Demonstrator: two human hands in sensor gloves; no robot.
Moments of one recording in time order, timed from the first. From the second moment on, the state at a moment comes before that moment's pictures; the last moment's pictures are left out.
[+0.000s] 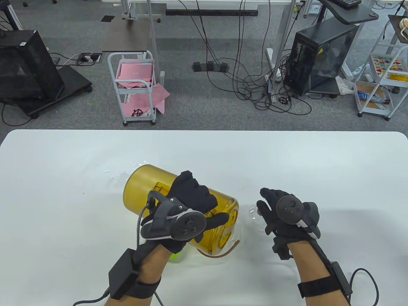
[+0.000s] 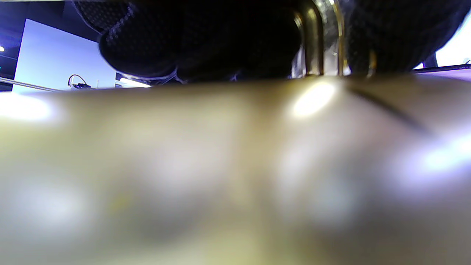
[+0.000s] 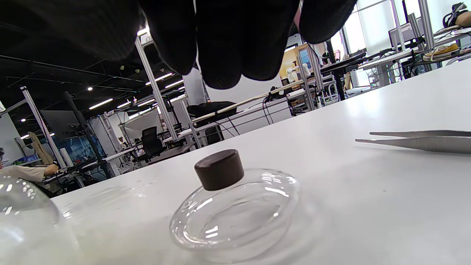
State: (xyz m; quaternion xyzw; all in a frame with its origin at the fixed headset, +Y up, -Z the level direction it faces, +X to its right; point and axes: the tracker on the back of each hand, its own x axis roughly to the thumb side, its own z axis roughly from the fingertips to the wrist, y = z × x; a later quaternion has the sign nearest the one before) left_hand -0.079 -0.547 -0.292 0.20 -0.34 0.06 0.92; right_hand 0.218 -0.709 -0.369 0.07 -0.05 0.98 0.20
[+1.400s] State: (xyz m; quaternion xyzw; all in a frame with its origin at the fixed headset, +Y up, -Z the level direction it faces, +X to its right) left_hand -0.078 -0.547 -0.291 0.20 -0.34 0.06 0.91; right_hand 0.217 -0.710 -0.369 0.07 -0.05 0.98 0.19
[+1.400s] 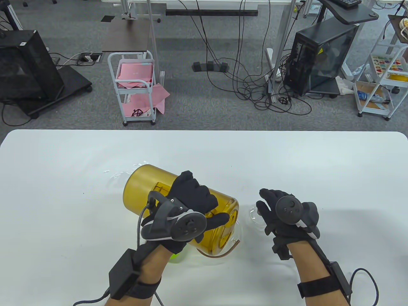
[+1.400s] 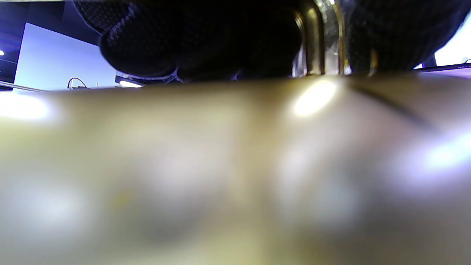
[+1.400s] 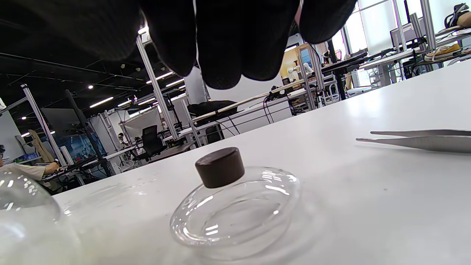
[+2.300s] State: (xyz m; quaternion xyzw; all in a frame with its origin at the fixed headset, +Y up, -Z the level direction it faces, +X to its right) left_hand -0.079 -0.547 -0.292 0.20 -0.34 0.06 0.92; right_hand 0.216 -0.710 -0.369 0.07 -0.05 0.98 0.19
